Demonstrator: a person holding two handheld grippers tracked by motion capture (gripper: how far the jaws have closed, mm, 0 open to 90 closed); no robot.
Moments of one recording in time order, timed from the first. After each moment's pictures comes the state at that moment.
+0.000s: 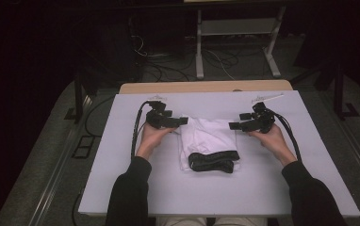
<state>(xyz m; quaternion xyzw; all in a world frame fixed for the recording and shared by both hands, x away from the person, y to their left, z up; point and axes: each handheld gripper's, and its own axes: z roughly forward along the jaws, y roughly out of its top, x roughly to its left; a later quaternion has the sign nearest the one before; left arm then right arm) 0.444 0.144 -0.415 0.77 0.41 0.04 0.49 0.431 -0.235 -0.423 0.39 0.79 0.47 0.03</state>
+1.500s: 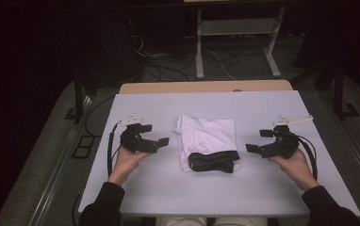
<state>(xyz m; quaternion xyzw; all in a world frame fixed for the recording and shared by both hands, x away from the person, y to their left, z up) 0.345 0.204 -0.397 0.77 0.37 0.09 0.52 0.333 -0.265 -0.410 0.39 0.78 0.47 0.06</state>
